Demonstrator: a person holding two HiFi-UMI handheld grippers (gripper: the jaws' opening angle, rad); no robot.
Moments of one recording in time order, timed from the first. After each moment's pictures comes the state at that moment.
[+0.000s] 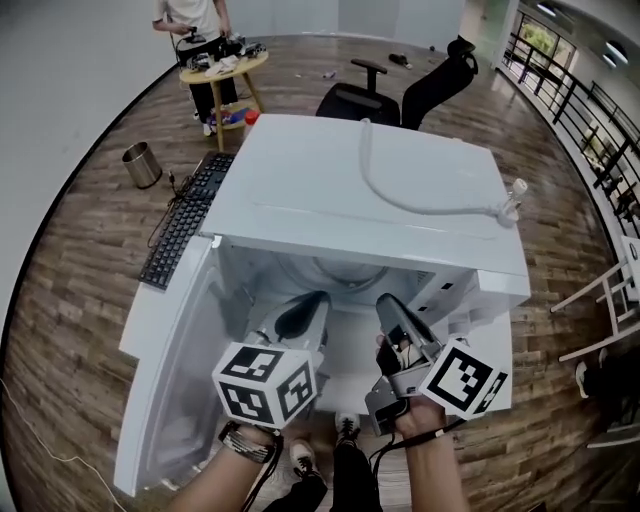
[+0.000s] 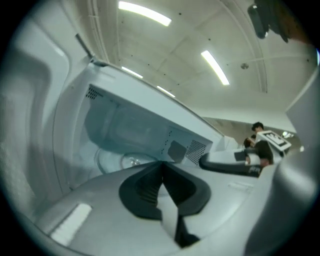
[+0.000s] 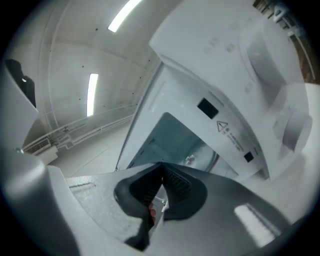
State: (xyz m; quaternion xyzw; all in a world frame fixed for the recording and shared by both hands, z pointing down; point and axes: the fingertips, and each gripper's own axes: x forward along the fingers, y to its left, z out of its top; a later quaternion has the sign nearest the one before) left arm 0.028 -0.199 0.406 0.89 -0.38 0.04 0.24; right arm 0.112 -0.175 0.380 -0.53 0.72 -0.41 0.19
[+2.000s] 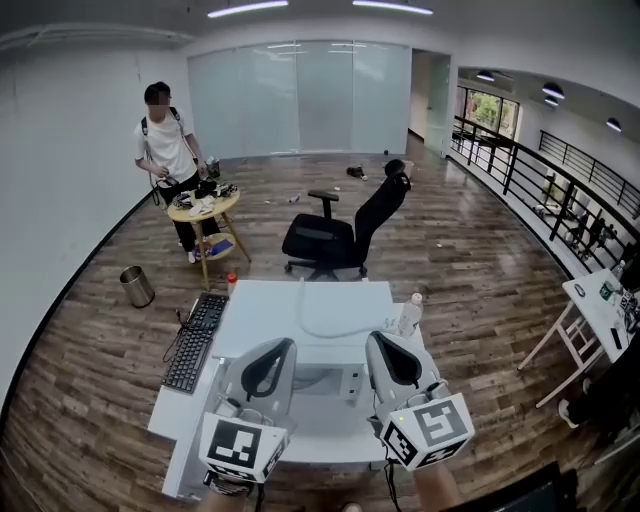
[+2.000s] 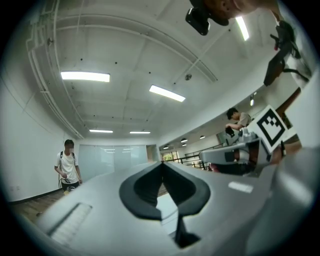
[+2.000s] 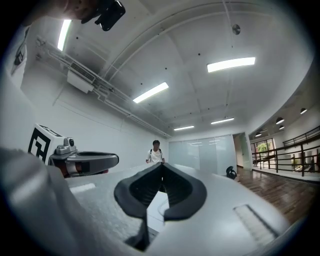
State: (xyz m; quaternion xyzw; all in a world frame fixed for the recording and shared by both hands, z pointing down) left arm 0.054 -0.137 0.137 0.92 -0.37 -0.06 -0.12; right arm 0.165 -0.118 0.138 -0.61 0.79 0.07 0.05
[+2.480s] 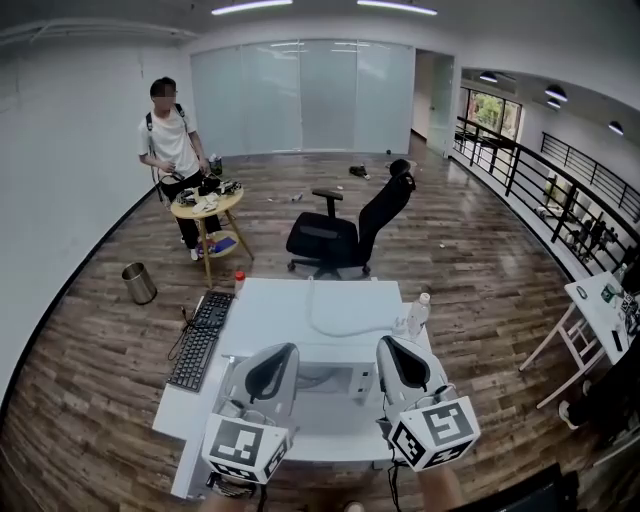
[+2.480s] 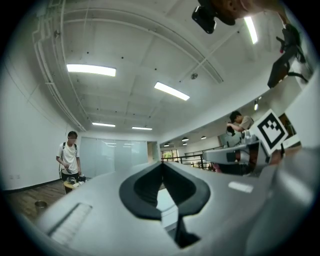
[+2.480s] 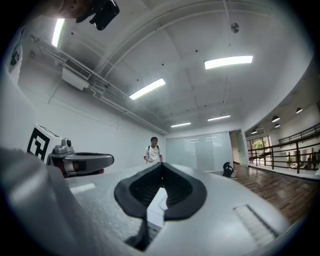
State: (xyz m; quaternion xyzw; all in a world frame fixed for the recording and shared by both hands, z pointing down) left arm 0.034 -0.147 0.158 0.92 -0.37 -0.03 -0.09; right arm 0.164 -0.119 0.150 -0.63 0.78 0.05 0.04
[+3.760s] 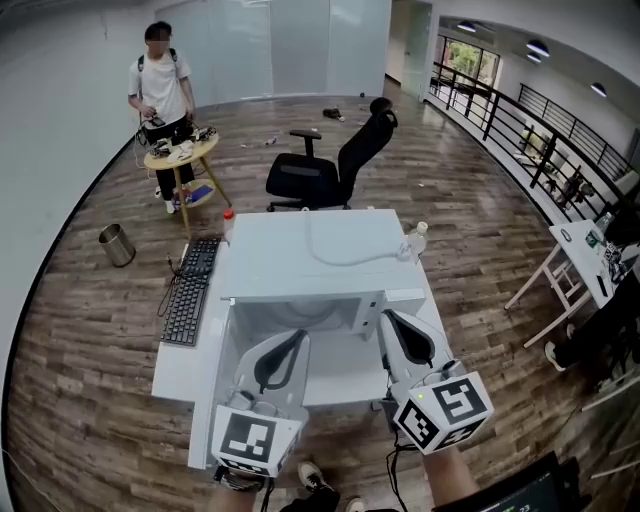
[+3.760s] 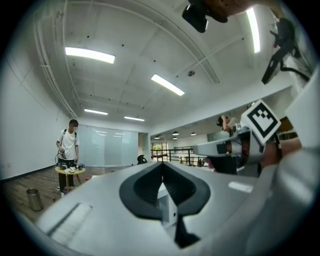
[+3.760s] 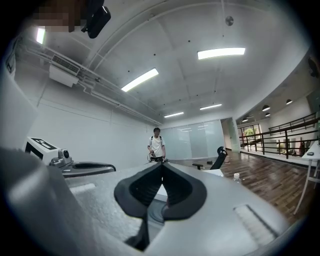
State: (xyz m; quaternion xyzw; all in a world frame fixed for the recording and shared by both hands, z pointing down) left arm 0.010 -0.092 0.203 0.95 -0.32 -0.02 -0.03; right arm 0.119 -0.073 0.186 -0.66 0.75 -0.02 0.02
